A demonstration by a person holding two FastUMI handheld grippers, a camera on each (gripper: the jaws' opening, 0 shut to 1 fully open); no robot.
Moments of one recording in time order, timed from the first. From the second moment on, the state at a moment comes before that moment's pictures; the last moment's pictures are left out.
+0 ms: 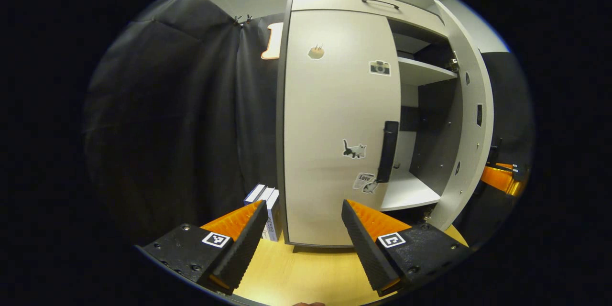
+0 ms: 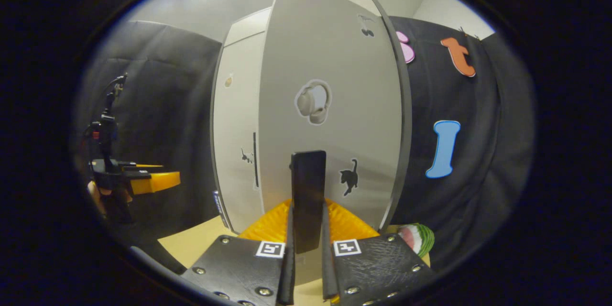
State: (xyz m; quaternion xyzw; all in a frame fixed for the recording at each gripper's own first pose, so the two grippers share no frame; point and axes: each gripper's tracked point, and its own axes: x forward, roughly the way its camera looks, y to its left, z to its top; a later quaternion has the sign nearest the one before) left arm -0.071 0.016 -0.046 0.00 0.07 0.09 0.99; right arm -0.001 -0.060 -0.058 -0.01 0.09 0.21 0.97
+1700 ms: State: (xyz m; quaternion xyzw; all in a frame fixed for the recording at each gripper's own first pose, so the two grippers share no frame) left arm -0.041 -0.142 -0.072 0.01 0.10 0.05 0.99; right arm -0.004 -0.144 -0.067 0.02 0.09 0.25 0.96
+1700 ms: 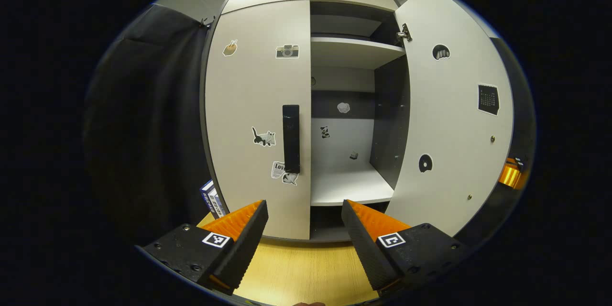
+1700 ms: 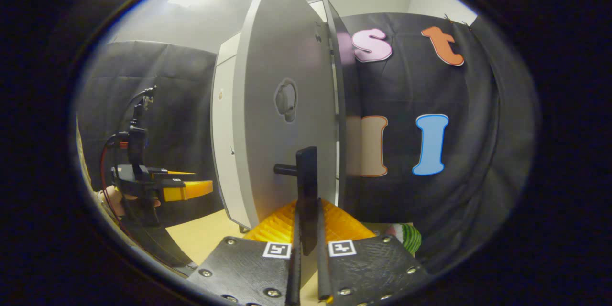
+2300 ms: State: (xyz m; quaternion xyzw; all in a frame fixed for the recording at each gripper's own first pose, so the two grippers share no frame) left arm 0.023 -0.117 -0.064 0.04 0.08 0.01 1.00; right arm -0.029 -0.190 -0.083 0.05 0.11 0.12 0.98
